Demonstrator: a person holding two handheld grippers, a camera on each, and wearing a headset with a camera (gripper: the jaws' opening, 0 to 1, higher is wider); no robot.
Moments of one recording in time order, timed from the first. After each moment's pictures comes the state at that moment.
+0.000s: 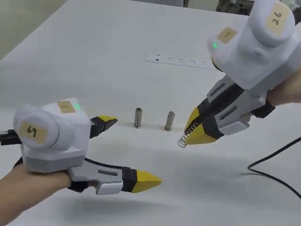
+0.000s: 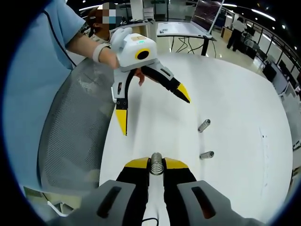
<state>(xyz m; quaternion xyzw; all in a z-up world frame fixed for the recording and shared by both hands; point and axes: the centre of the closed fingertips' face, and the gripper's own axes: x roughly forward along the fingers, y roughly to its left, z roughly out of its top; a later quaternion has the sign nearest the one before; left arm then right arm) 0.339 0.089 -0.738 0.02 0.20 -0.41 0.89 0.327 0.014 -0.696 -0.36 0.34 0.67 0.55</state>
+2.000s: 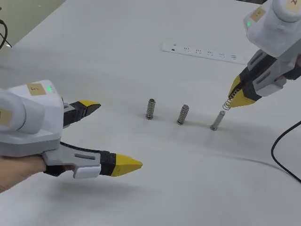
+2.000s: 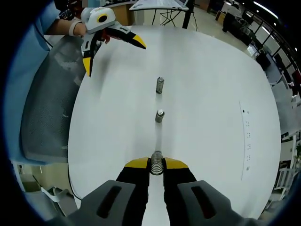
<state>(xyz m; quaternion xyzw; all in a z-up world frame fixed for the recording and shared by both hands) 0.344 0.135 -0.737 0.02 0.20 -0.36 0.91 0.435 -0.042 -0.718 -0.45 0.39 0.59 0.55</state>
